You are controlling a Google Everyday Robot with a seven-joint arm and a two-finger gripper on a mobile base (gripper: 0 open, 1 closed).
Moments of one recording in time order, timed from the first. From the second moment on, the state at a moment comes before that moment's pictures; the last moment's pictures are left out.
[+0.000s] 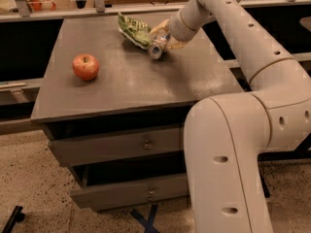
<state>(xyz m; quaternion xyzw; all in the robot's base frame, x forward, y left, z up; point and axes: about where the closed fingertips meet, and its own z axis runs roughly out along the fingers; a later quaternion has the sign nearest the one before) 0.818 -0.047 0.838 0.17 0.93 0.30 0.14</state>
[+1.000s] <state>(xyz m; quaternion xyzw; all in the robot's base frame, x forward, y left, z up) 0.818 -0.047 0.852 0.17 0.93 0.30 0.14</state>
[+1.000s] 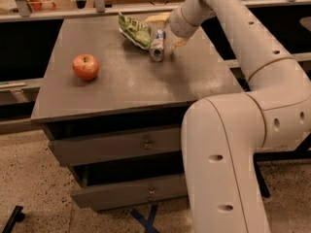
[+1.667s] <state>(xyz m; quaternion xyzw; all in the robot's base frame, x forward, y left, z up) 0.818 -0.047 0.853 0.17 0.93 0.30 0.14</state>
